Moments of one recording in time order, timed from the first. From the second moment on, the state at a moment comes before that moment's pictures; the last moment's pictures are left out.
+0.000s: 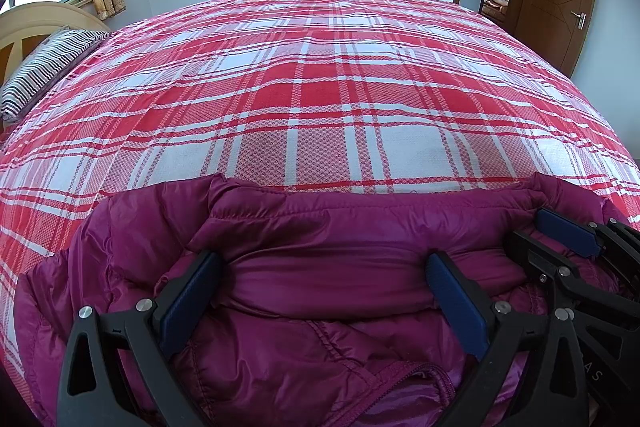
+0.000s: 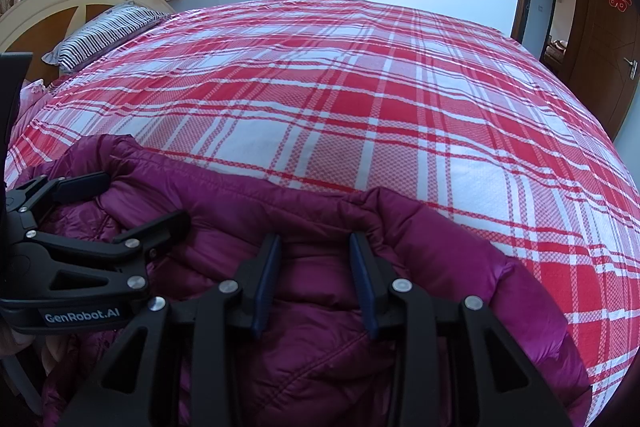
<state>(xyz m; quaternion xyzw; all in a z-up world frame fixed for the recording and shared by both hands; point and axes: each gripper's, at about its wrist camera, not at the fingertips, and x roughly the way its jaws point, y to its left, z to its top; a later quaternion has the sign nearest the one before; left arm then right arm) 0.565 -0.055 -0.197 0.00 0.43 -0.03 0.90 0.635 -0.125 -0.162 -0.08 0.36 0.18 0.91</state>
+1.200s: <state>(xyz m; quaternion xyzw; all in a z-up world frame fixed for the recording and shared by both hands) 0.569 -0.055 -0.196 0.01 0.43 -0.03 0.90 0.637 -0.121 -0.163 -0.09 0.36 0.18 0.91</state>
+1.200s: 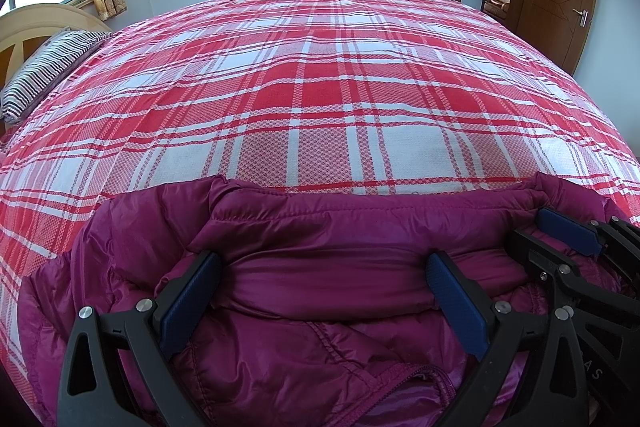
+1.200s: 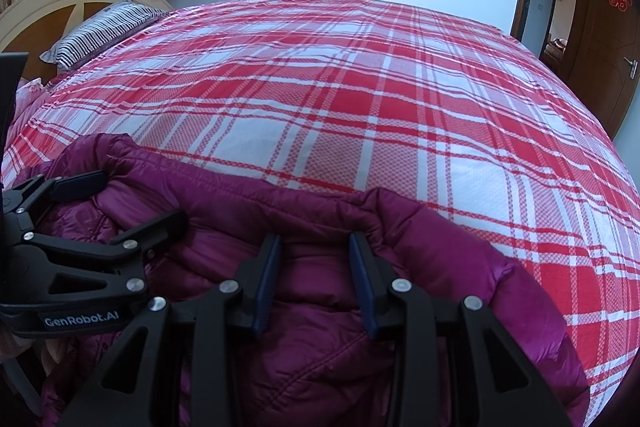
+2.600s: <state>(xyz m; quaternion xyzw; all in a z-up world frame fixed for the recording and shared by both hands) 0.124 0.099 -0.188 -0.02 0.41 -0.08 0.91 0.196 -0.284 -0.211 0.07 0.44 0.18 0.88</state>
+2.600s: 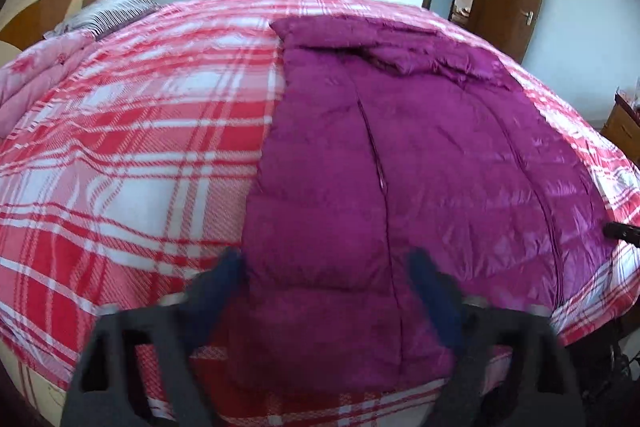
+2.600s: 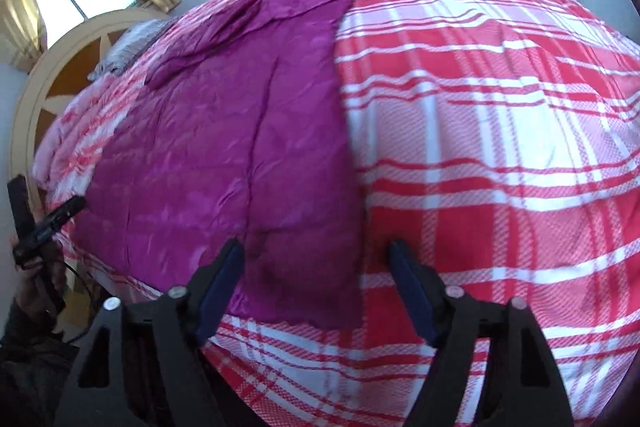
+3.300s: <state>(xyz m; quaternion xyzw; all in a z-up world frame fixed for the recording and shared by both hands) 0.041 0.112 -0.034 -0.08 0.27 -0.25 0.93 0.107 -0.338 -0.083 0.14 0.29 0.26 0.91</state>
